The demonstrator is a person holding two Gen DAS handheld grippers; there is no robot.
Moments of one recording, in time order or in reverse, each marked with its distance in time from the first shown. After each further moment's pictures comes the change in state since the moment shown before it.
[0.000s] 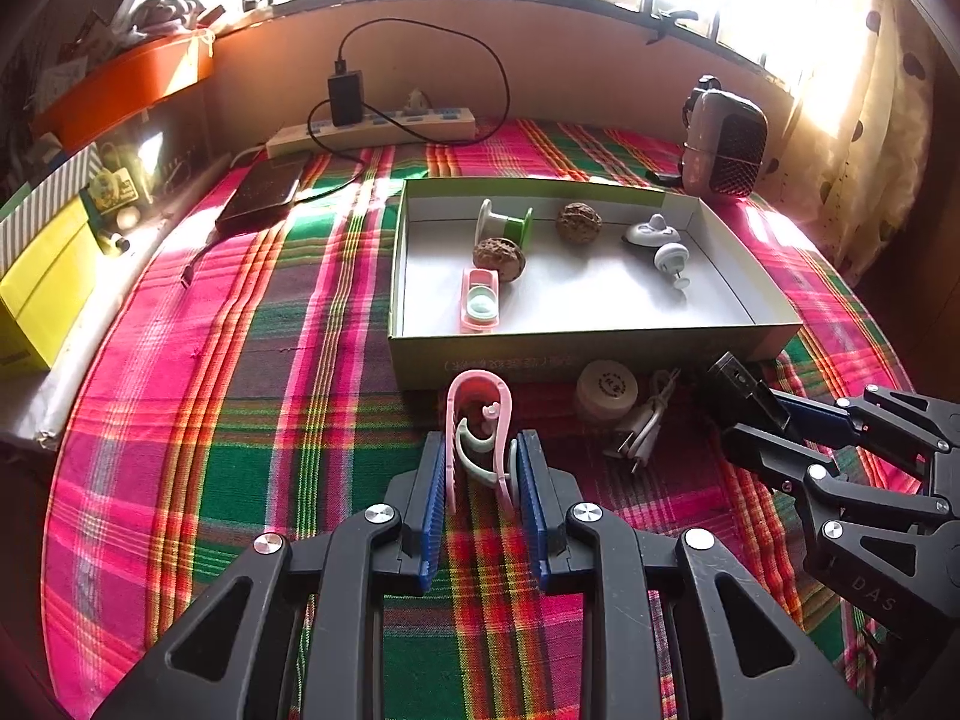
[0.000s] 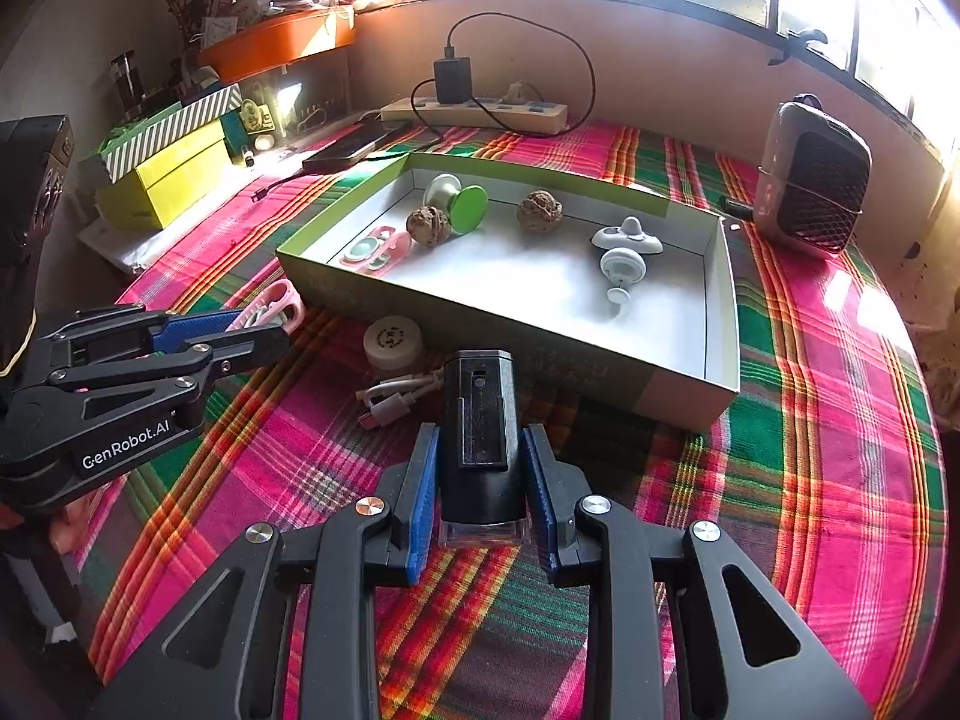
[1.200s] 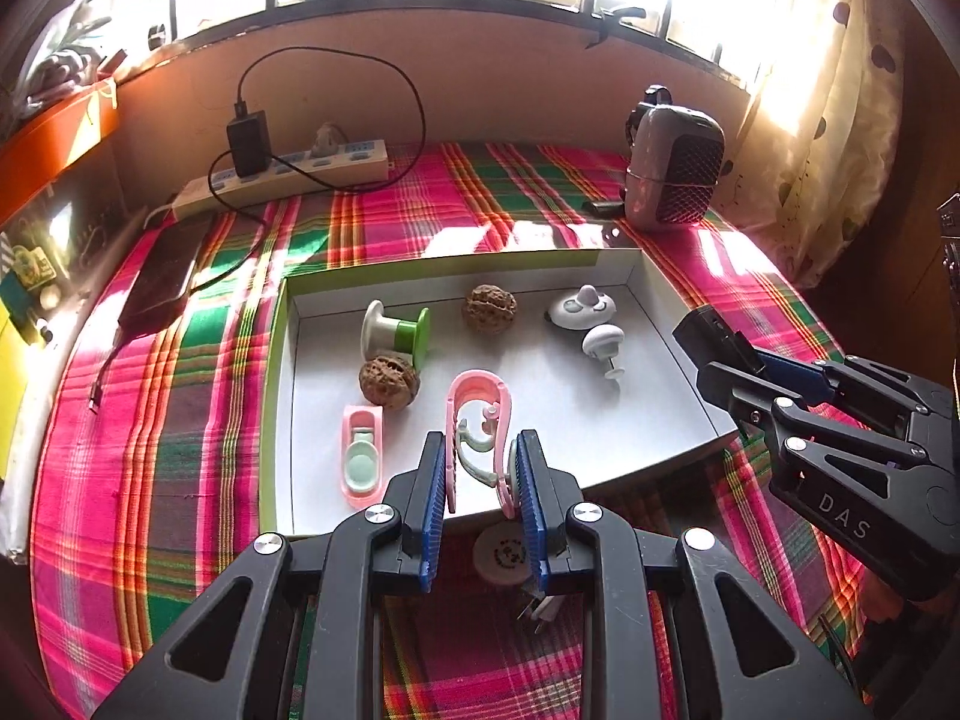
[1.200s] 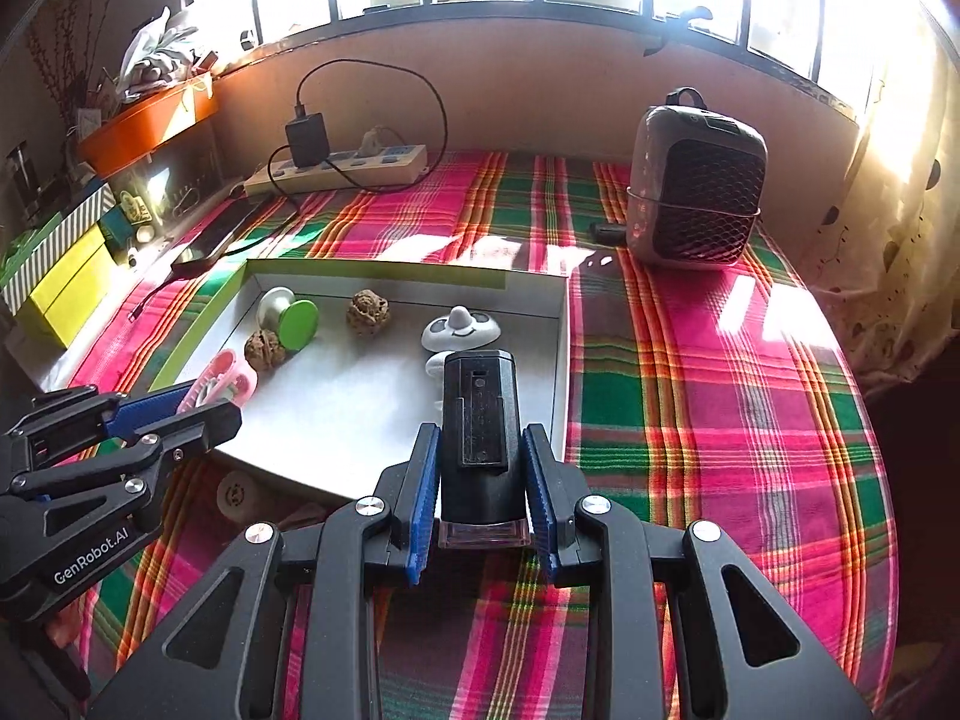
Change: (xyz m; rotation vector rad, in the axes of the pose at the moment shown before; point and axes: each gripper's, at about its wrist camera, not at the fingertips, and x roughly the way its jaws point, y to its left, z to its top) left arm 0.028 -0.038 0.064 0.071 0.003 -0.111; right arm 0.003 -0.065 0.054 0.186 -0.027 -0.174
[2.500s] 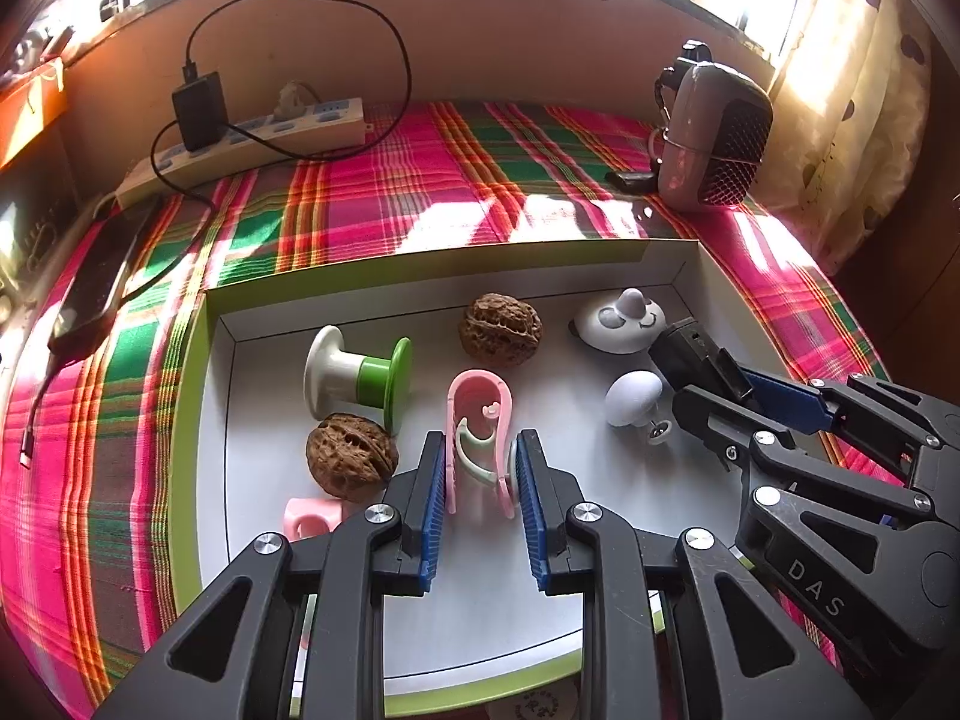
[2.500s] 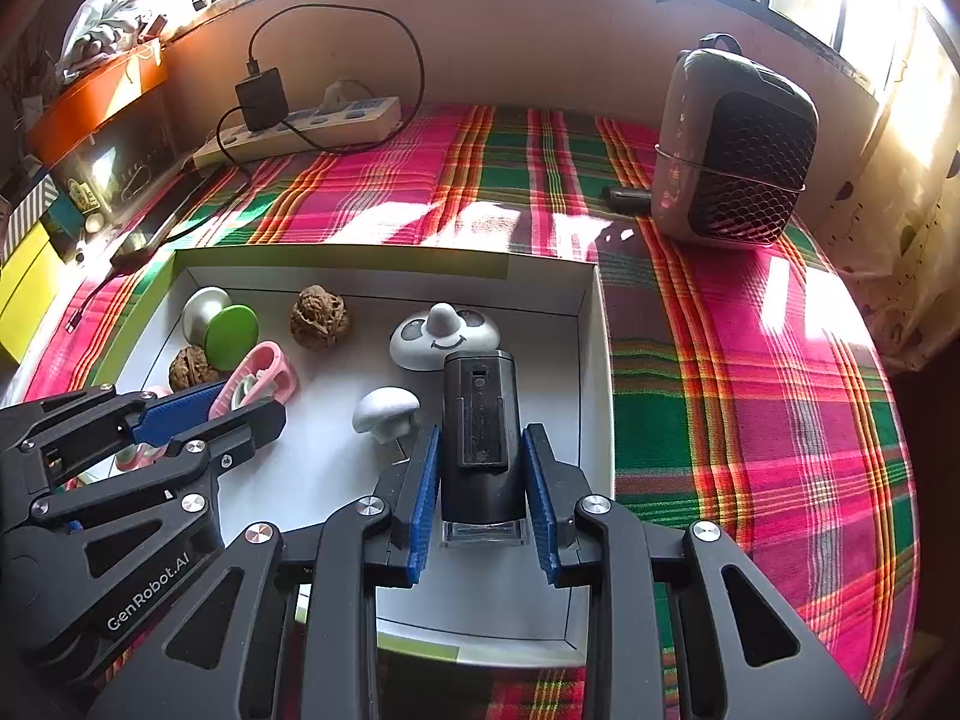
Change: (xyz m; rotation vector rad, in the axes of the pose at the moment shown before) left arm 0.065 0.002 0.028 0.007 0.078 -0.016; right arm 0.058 0.006 0.019 0.023 0.106 -0.044
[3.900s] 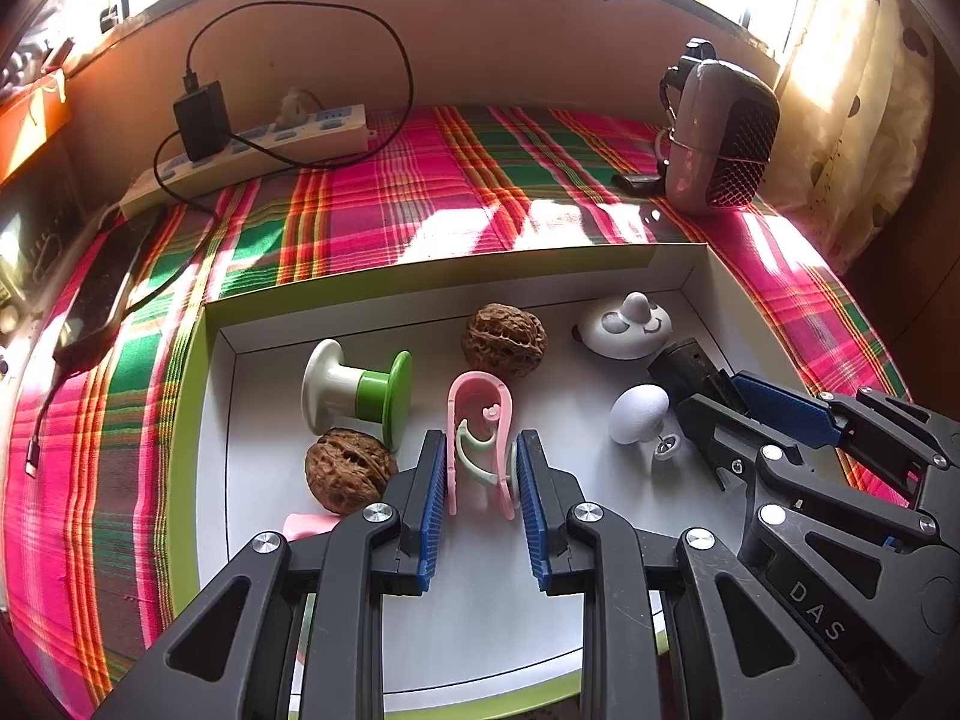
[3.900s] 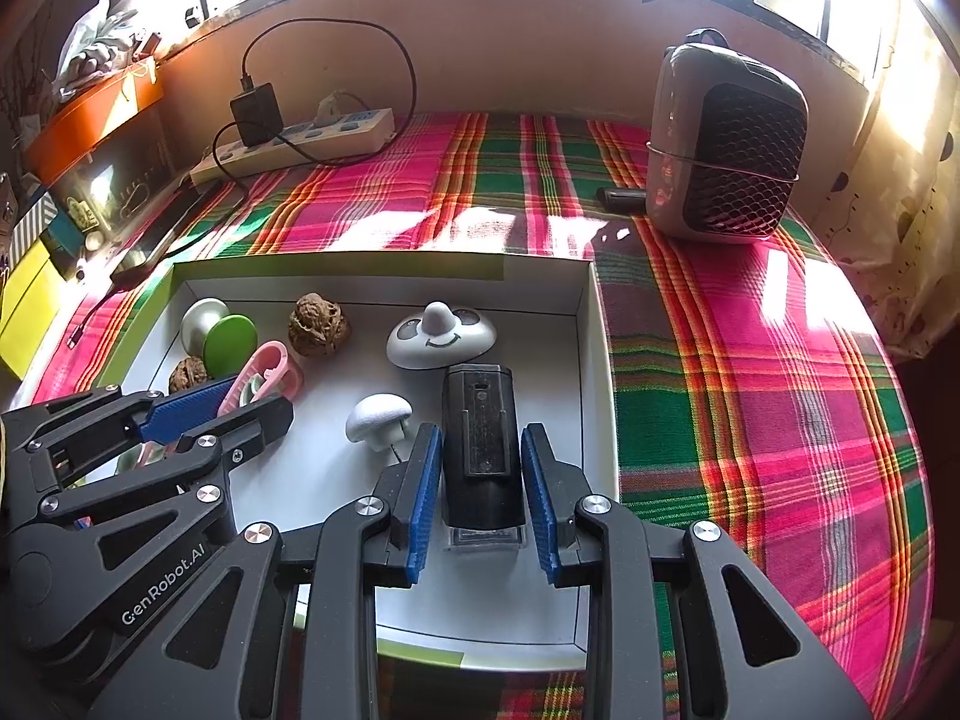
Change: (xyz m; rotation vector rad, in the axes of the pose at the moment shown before) left arm 0.004 0.000 0.003 0.011 -0.008 0.025; right arm 0.000 -0.002 -0.006 0.035 -0.035 0.006
